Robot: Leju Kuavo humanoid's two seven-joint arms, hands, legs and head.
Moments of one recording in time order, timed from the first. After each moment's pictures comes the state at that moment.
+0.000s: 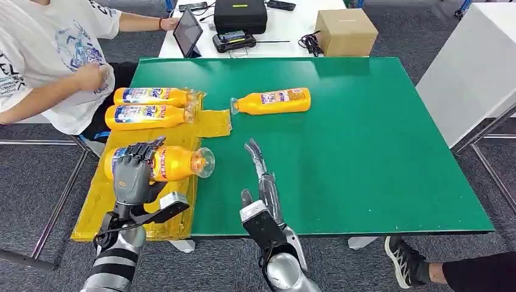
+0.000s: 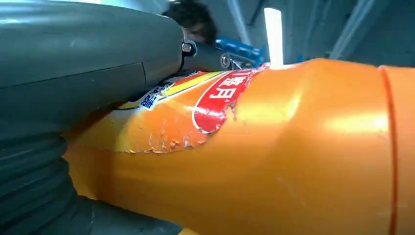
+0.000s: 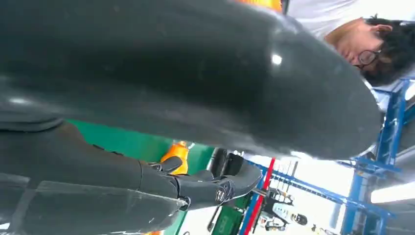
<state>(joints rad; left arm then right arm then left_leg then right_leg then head) -0.28 -0.22 0.15 -1.09 -1.11 0.70 -0.65 -0.08 0.27 0.56 -1.39 0.32 -0.32 -0.50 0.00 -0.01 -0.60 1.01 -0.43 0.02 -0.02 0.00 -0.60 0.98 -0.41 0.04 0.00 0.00</state>
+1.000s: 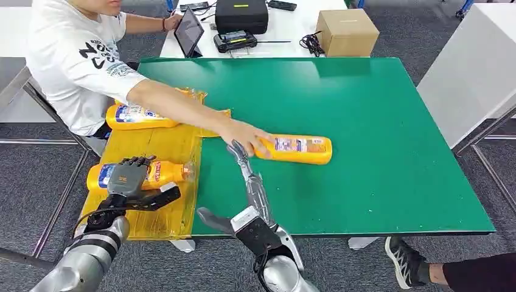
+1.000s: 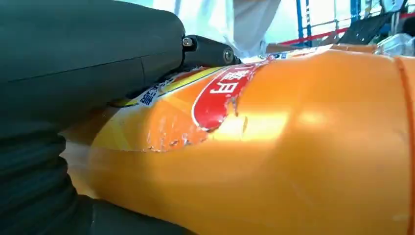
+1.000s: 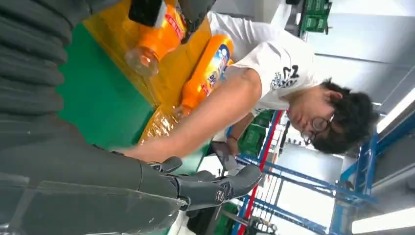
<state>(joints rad) -0.56 0.00 0.13 -0.47 -1.55 0.64 -0.20 -0.09 0.24 0.65 -1.44 0.28 -0.25 -0.48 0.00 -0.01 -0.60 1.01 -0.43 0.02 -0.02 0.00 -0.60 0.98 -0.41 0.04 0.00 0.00</state>
